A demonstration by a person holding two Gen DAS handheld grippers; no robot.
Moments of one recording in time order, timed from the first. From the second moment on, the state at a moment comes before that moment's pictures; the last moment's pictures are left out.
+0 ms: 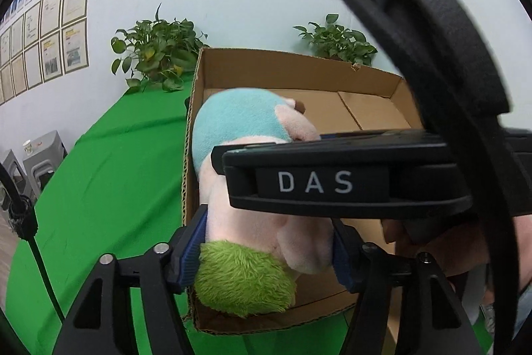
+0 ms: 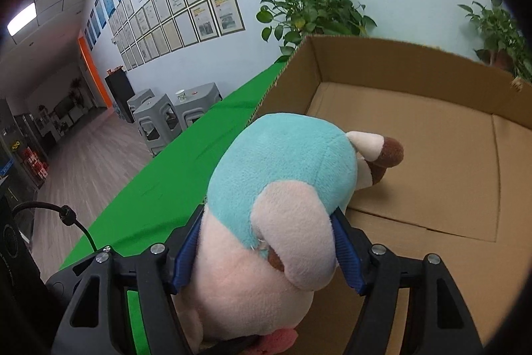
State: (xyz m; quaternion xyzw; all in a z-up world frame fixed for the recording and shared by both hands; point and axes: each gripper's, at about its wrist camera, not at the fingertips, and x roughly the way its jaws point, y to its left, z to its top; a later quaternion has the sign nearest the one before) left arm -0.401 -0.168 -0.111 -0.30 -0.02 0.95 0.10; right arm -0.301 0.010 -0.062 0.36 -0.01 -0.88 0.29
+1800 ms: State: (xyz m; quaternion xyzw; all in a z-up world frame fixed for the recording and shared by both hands) left arm -0.168 -0.086 -0.043 -0.26 -0.04 0.96 0.08; right arm -0.135 0.169 -0.047 0.34 -0.09 -0.91 0.21
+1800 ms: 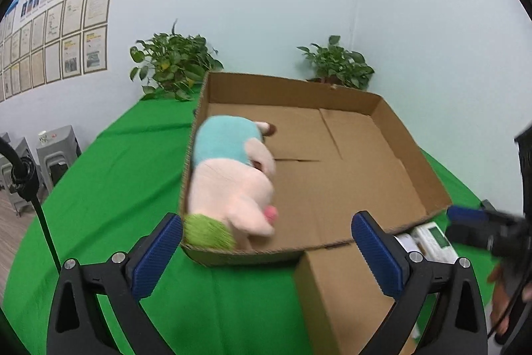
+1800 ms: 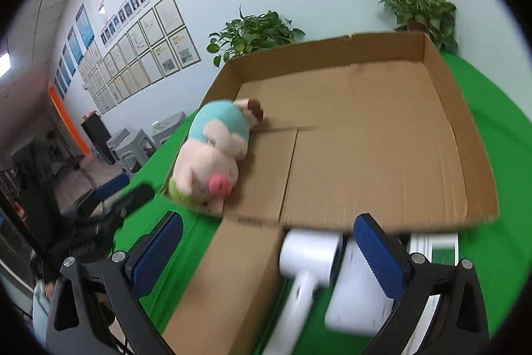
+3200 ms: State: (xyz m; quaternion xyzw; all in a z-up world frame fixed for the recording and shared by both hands) left arm -0.112 -0.036 -0.141 -0.48 -0.18 0.82 0.25; right arm -0.054 0.113 -0.141 0.47 -0.08 -0.82 0.32
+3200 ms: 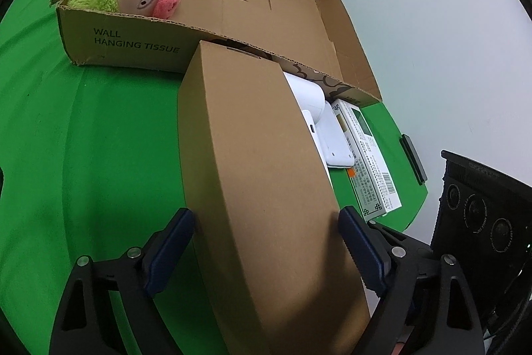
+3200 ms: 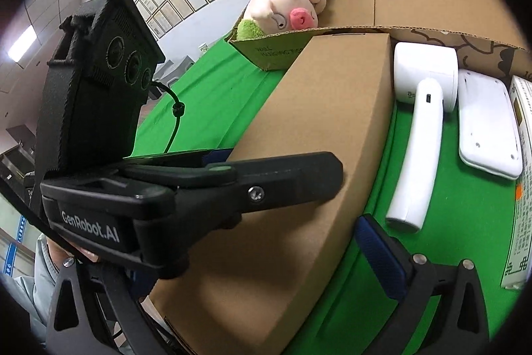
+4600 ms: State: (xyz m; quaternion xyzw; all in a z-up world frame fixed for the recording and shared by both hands) left arm -0.090 -0.022 -0.069 -0.41 -0.12 0.88 0.23; right arm -0.042 0.126 -0.095 0.40 -0.08 -0.87 0.29
